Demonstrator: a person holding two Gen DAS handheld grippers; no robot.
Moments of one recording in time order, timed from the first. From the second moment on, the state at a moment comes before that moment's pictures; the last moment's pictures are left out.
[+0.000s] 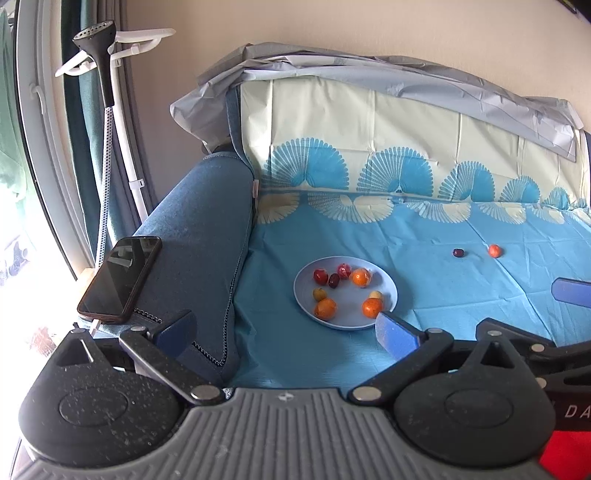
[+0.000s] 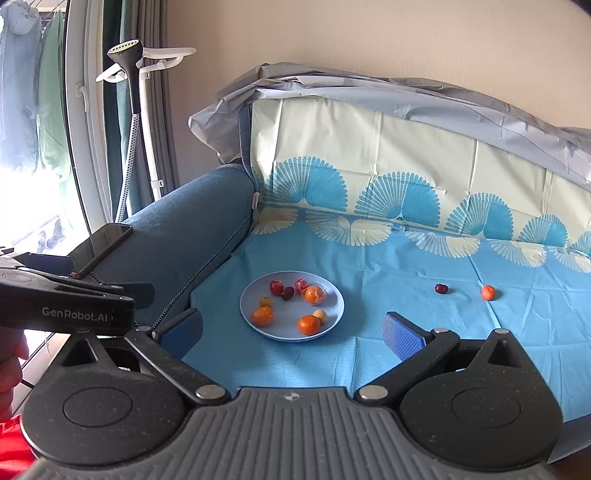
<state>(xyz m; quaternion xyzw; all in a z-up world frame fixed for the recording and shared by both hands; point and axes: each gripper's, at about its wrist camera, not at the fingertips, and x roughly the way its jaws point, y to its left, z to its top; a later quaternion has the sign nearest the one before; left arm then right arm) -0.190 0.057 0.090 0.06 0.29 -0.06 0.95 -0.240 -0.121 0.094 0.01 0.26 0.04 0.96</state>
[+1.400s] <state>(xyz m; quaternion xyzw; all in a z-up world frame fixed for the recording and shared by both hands) -0.072 -0.066 0.048 0.07 0.36 -0.10 0.92 -0.176 -0.249 0.036 0.11 0.29 -0.10 0.94</state>
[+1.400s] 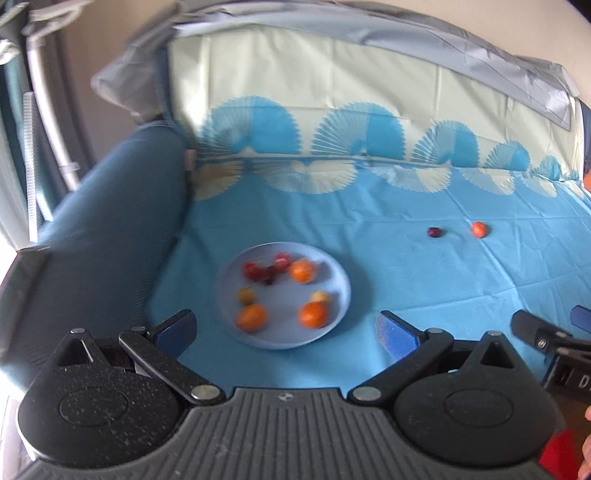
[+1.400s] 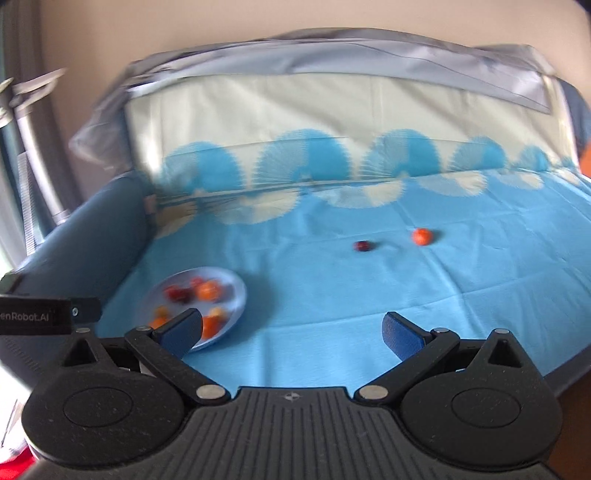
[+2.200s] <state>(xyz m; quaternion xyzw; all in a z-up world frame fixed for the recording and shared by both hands) 0.191 -0.361 -0.154 0.19 0.42 -0.25 0.85 0.081 -0.537 -0.145 0.09 0.36 -0.19 0.91</state>
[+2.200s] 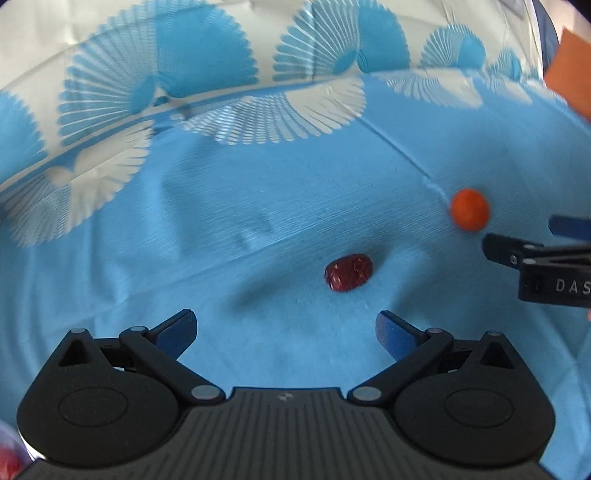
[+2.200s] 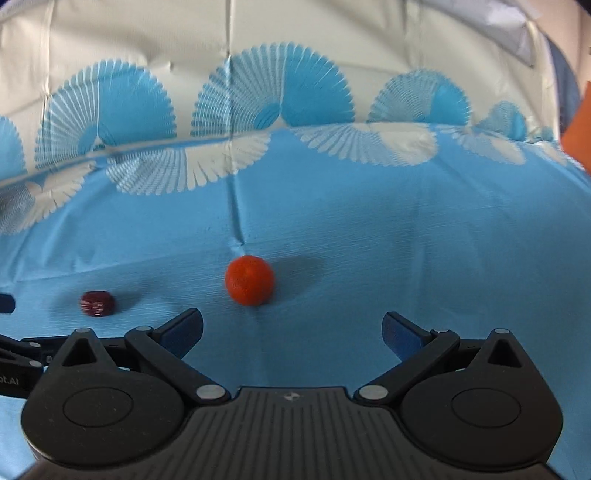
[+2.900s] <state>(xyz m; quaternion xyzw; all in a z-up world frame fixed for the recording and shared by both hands) 0.146 -0.344 -0.112 0.16 0.40 -0.27 0.86 0.080 -0.523 -0.134 0.06 0.32 -0.17 0.93</state>
